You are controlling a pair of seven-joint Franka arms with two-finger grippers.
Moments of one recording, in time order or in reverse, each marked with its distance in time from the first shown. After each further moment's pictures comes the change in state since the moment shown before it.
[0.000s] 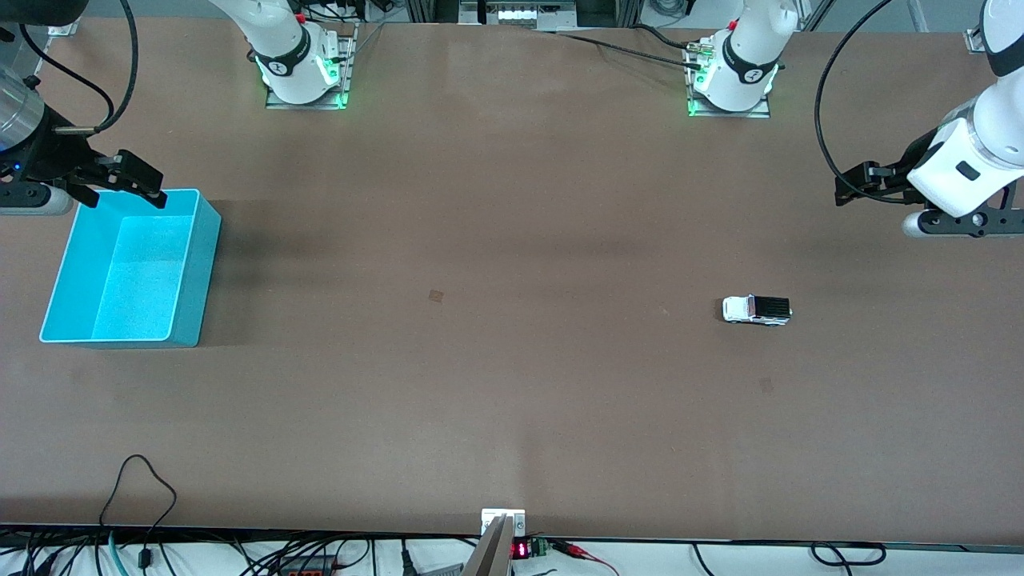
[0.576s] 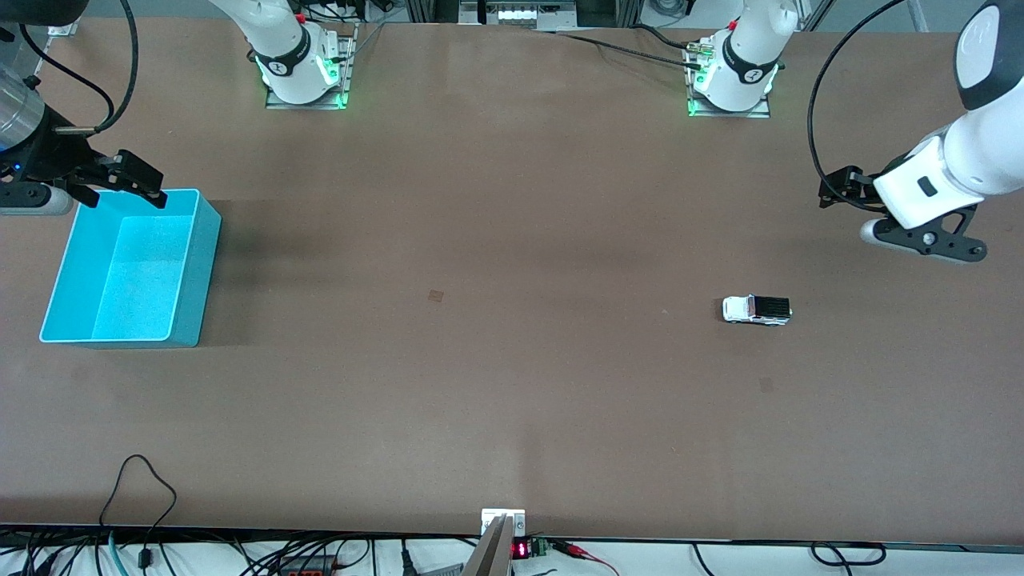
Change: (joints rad) left arm -0.010 0.057 -0.009 0.001 0.000 0.017 0.277; right arm 0.000 0.000 0.000 0.000 0.000 0.000 0.000
